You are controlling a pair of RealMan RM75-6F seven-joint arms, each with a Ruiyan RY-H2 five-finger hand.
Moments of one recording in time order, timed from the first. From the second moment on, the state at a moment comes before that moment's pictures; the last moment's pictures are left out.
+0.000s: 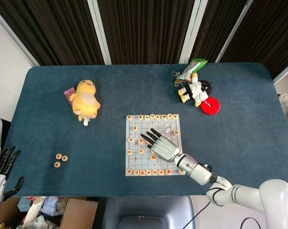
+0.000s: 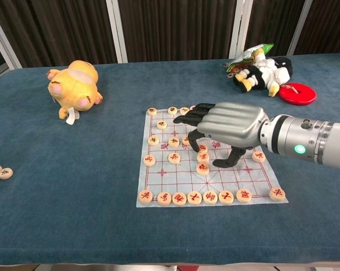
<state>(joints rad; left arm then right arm) -0.02 -1.06 0.03 -1.60 1.68 1.62 0.00 0.81 -1.66 0.07 -1.18 -1.58 0.83 -0.37</state>
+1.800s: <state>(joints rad) 0.00 -1.05 0.02 -1.59 1.67 1.65 -0.04 0.85 -1.70 0.06 -1.17 -1.50 0.83 -0.44</state>
